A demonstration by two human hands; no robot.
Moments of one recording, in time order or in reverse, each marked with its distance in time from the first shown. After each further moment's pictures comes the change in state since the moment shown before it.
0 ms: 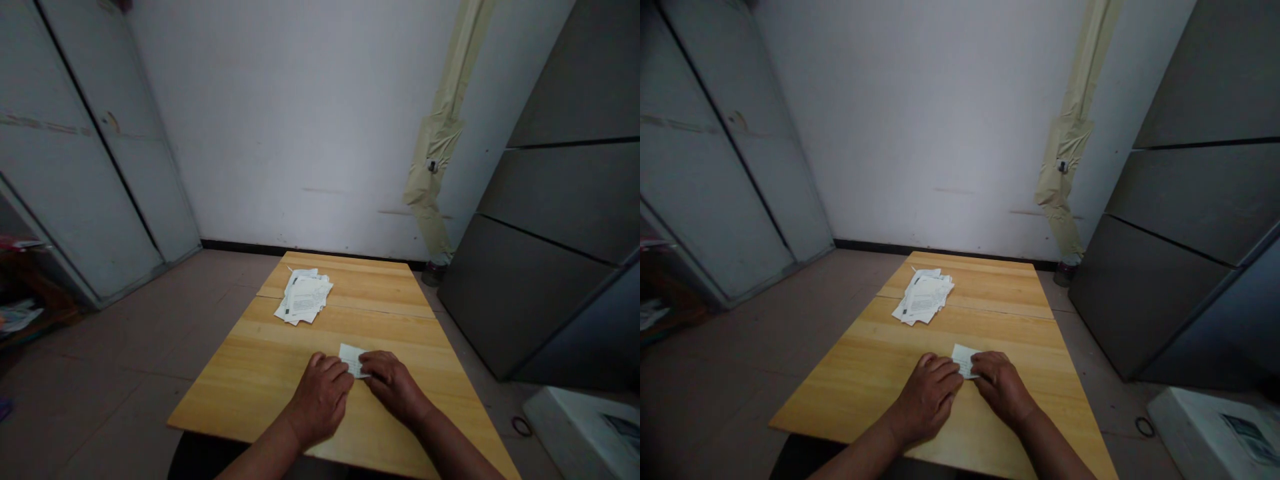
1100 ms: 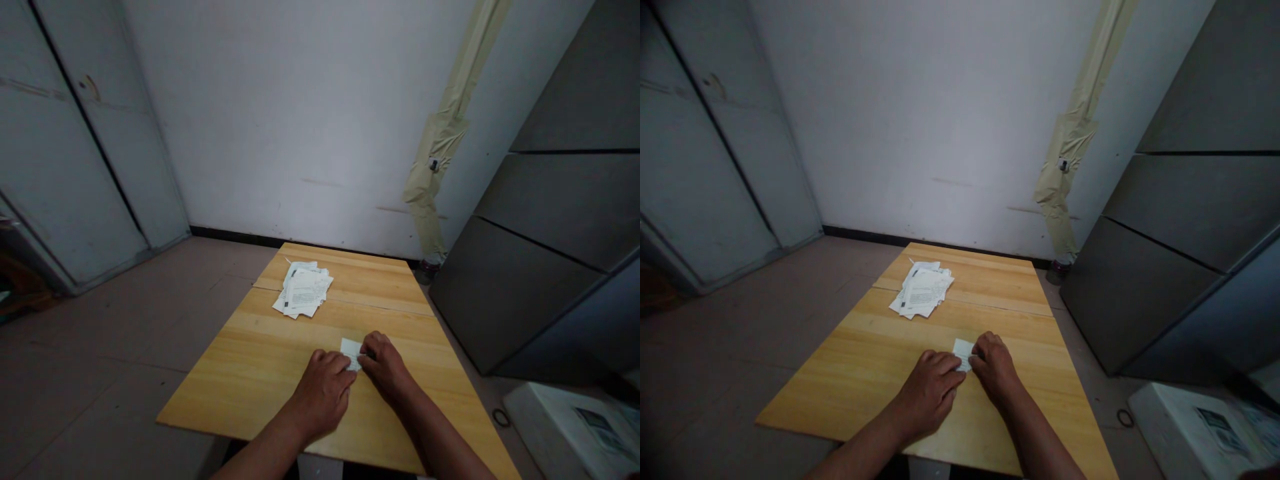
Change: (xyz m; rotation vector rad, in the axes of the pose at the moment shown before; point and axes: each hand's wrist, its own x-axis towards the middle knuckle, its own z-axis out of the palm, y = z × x) left_hand 0.003 -0.002 0.001 -0.104 -0.075 -0.053; right_hand 0.033 -0.005 0.009 -0.051 -0.051 0.367
